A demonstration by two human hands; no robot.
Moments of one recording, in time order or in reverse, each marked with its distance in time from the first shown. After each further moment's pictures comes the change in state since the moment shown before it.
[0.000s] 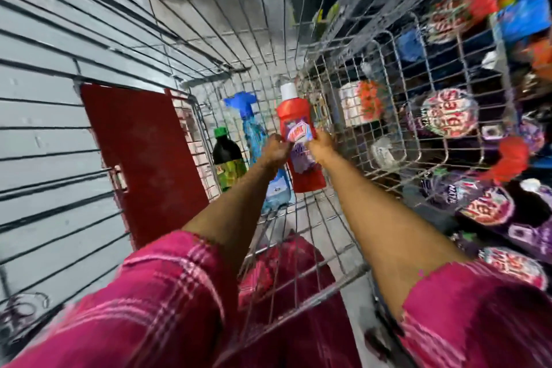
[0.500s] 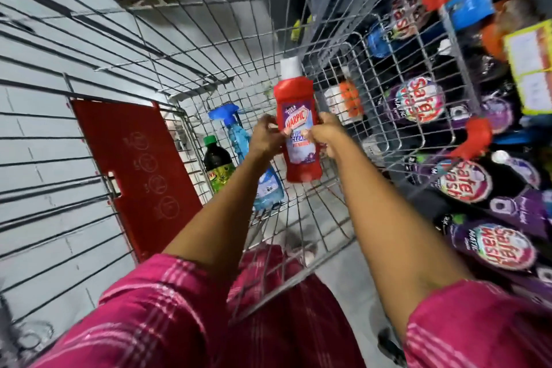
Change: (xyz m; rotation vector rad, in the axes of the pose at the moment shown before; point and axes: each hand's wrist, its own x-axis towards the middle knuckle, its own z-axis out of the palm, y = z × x) left_hand -0.033 0.033 0.007 -0.238 -0.002 0.246; right_hand -0.044 -0.022 -0.054 0.291 0.033 -0.088
